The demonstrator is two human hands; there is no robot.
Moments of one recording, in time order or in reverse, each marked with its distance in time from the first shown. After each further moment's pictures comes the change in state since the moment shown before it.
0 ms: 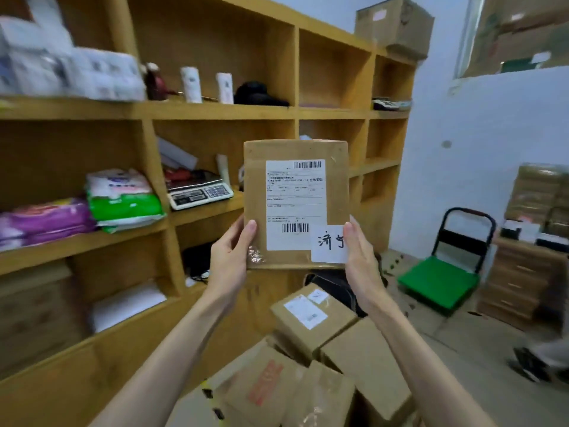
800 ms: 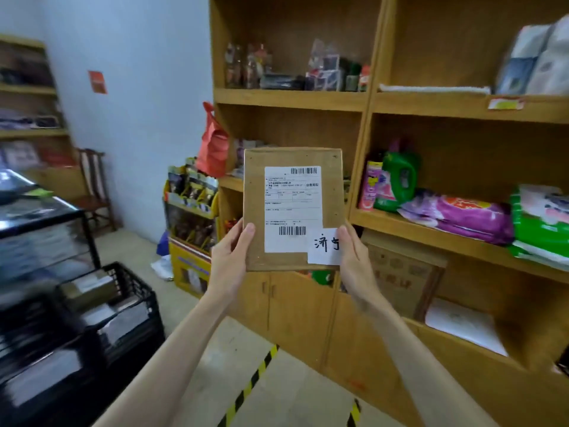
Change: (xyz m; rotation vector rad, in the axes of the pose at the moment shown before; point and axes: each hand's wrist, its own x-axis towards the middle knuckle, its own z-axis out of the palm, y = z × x) left_hand -0.265 0.146 -0.544 0.400 1.206 0.122; right_hand -0.239 -0.076 0.608 0.413 -1.243 -0.068
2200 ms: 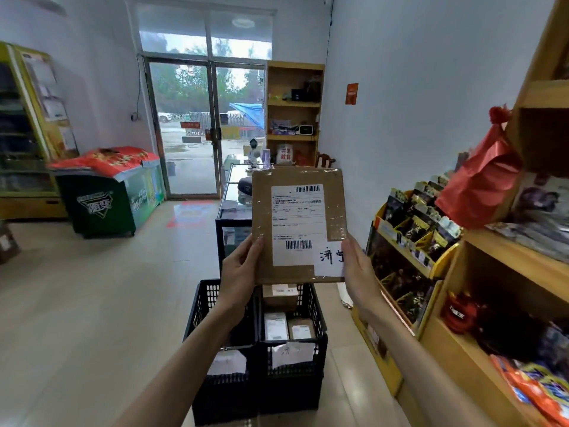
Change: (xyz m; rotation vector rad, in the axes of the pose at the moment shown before) left_hand 0.292 -0.062 -0.381 0.203 0.776 0.103; right_hand 0.328 0.107 0.554 0.315 -0.785 -0.050
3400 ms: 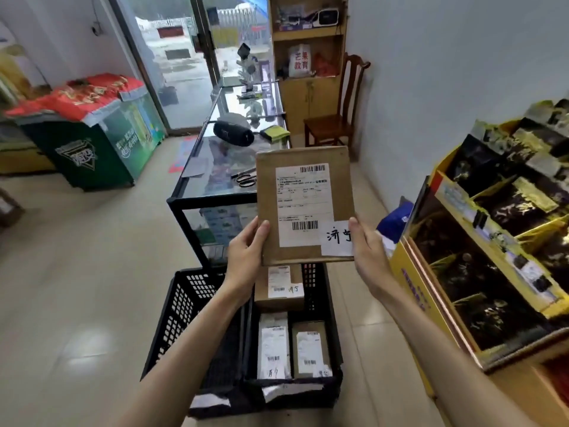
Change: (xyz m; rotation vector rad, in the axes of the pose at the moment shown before) left_hand 0.441 -0.282 0.138 0.172 0.082 -0.250; right_hand 0.452 0.308 -0.035 0.071 -0.072 0.276
